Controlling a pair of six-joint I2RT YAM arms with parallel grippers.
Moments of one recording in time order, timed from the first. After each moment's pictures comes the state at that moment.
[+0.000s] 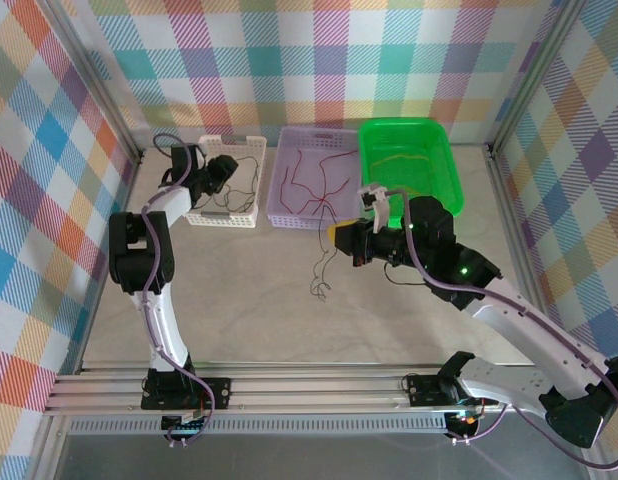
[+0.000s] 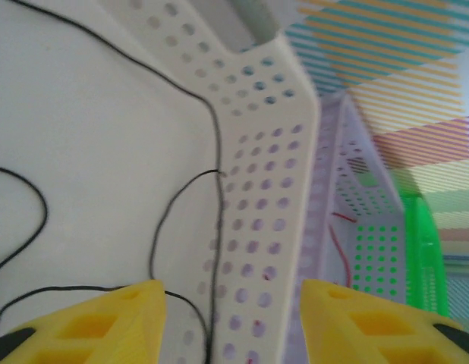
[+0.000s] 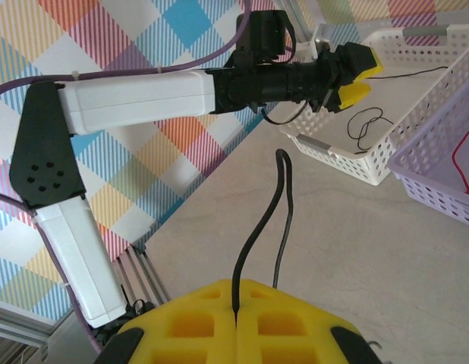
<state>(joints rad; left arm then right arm) 0.03 2.06 1.49 0.01 0.45 -0.83 0.75 1.02 1.07 -0.31 -0.35 0.46</state>
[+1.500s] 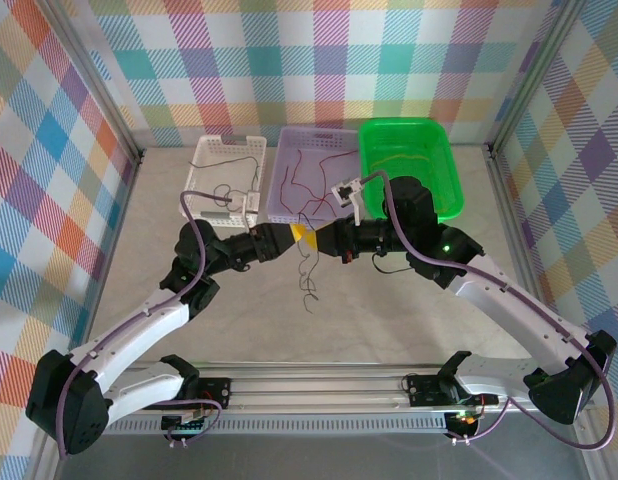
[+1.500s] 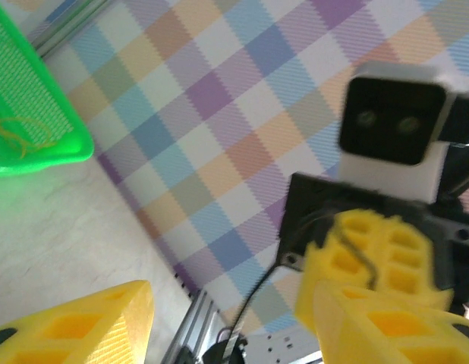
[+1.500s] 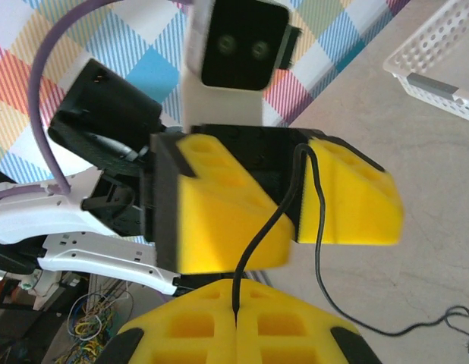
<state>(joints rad) -0.55 1.05 0.68 0.47 0.69 -1.01 0.75 1.17 1.21 -0.37 -0.66 0.53</state>
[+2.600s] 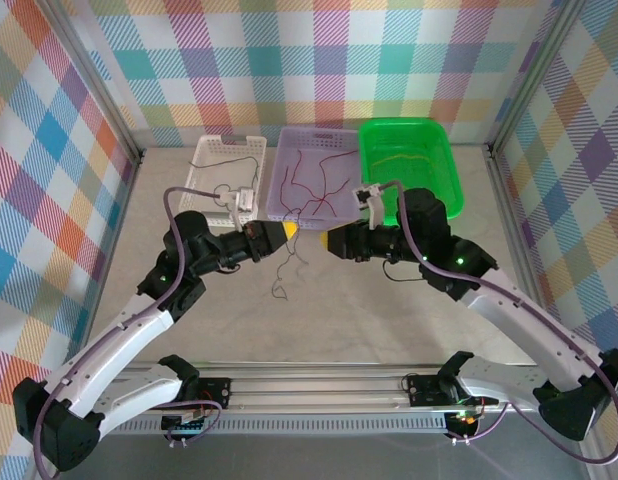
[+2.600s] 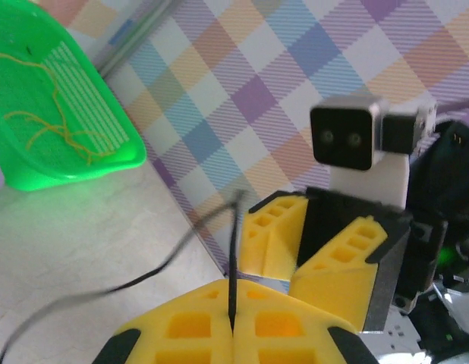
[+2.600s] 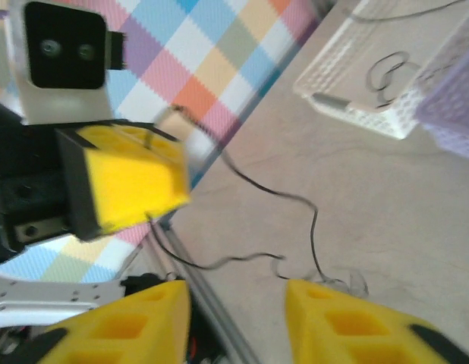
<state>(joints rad) -0.54 0.94 0.85 0.05 0.56 -0.82 0.71 1.05 1.11 -0.40 -0.42 0.55</state>
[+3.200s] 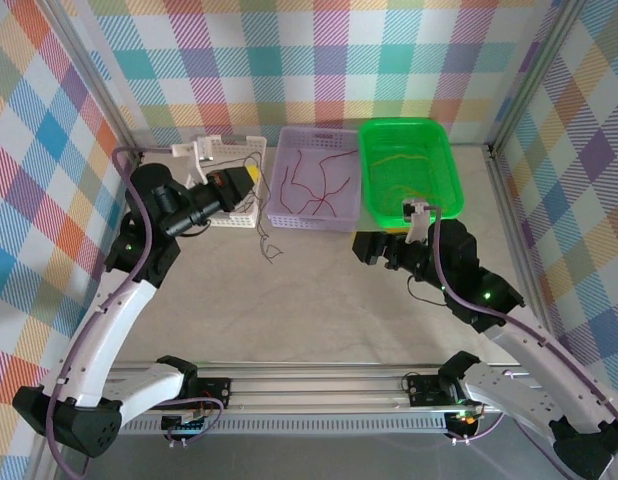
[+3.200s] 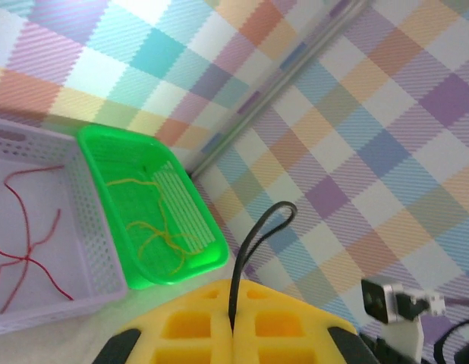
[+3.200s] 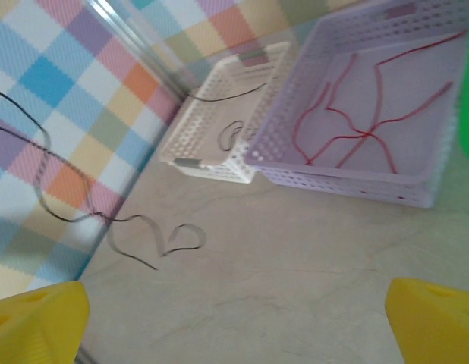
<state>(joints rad) -0.31 1.06 1.22 -0.23 0.47 -0.68 0.65 0.80 0.88 -0.41 -0.05 0.58</state>
